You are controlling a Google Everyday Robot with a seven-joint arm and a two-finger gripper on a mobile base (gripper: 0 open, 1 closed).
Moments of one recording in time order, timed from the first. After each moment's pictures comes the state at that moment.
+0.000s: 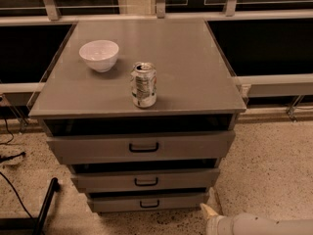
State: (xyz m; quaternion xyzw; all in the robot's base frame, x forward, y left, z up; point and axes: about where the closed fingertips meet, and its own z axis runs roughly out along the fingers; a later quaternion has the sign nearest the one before) arm 0.373 -0.166 0.374 -0.61 0.75 0.09 0.24
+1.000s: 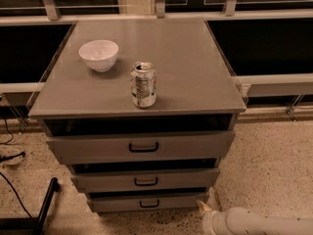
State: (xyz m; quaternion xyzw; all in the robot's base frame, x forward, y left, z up) arm 0.422 -0.168 0.292 -0.59 0.76 0.12 0.26
